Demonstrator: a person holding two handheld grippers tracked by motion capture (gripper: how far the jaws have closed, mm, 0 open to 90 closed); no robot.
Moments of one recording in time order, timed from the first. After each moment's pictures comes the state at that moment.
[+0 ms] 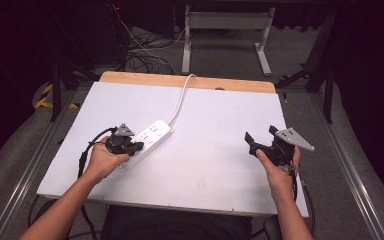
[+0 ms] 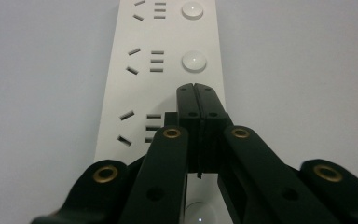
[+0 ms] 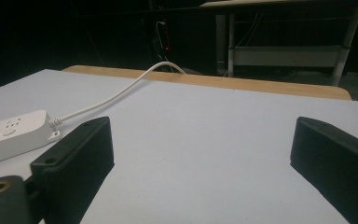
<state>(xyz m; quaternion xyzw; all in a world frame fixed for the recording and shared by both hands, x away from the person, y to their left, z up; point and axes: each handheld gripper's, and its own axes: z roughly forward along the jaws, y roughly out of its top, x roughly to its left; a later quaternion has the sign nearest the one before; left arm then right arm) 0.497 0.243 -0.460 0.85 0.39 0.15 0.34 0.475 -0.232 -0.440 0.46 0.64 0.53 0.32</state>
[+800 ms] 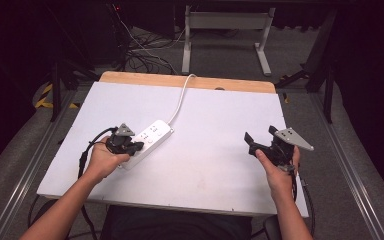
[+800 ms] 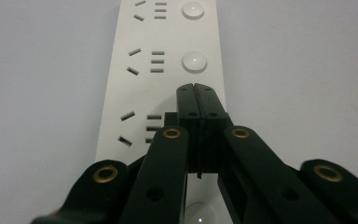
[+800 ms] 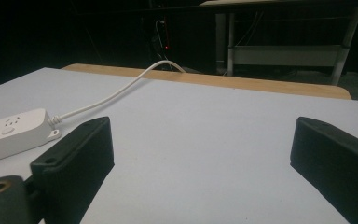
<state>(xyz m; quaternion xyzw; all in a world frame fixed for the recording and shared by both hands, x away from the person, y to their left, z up) 0.498 0.242 -0.459 0.85 0.39 0.15 0.34 0.476 -0.232 -0.440 0.46 0.64 0.53 0.32</state>
